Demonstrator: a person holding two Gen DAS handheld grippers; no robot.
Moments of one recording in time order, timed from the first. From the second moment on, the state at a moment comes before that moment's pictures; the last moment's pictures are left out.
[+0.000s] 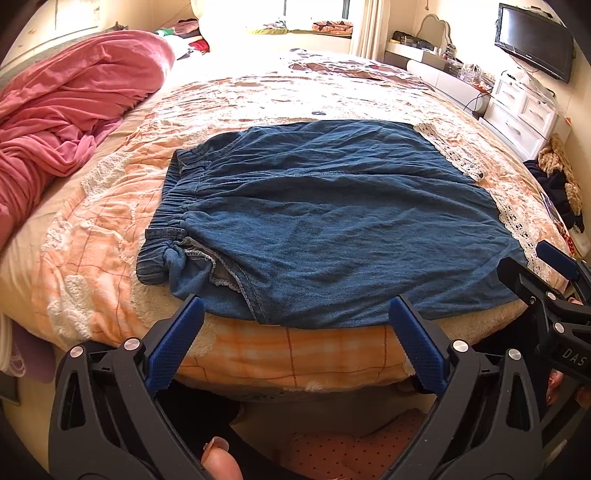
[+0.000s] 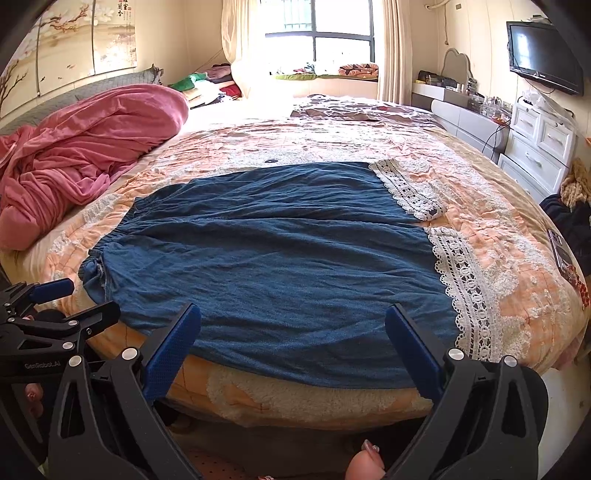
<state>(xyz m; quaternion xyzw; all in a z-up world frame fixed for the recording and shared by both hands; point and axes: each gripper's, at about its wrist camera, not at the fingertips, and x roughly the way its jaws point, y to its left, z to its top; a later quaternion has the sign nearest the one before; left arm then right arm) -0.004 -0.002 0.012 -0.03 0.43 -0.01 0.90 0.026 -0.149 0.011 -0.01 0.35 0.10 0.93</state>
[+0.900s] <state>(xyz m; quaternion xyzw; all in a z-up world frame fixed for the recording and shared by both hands) 0.000 0.002 0.011 -0.02 0.43 0.00 0.90 0.031 -0.147 0.005 -0.01 0.36 0.11 0.93</state>
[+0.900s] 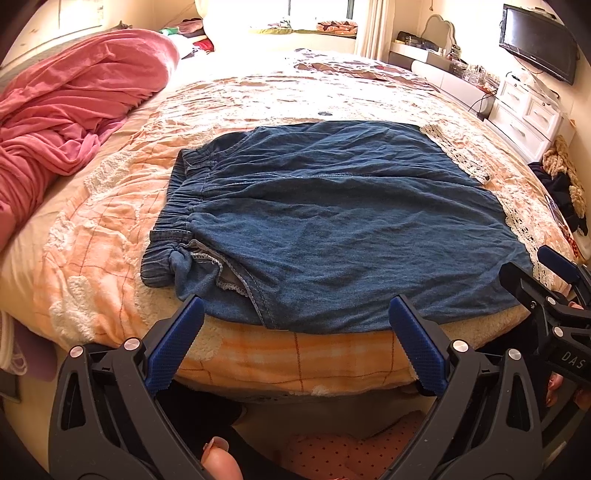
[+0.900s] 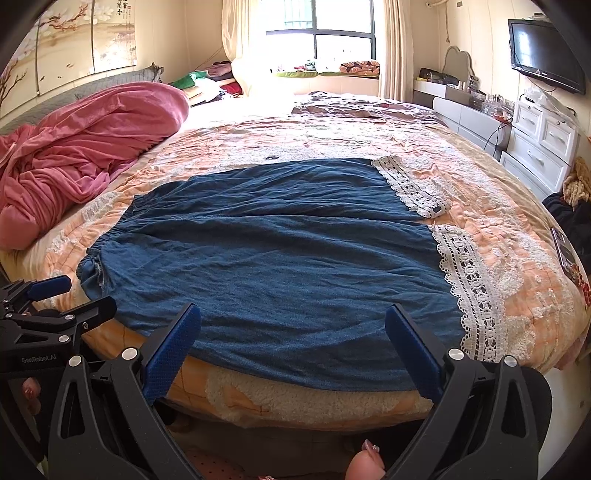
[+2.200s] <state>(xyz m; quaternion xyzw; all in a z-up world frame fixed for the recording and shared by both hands) 0.178 0.142 0.003 -0.07 0.47 0.05 0.88 0.225 -0.061 0.026 -0.11 0.39 0.29 0.87</state>
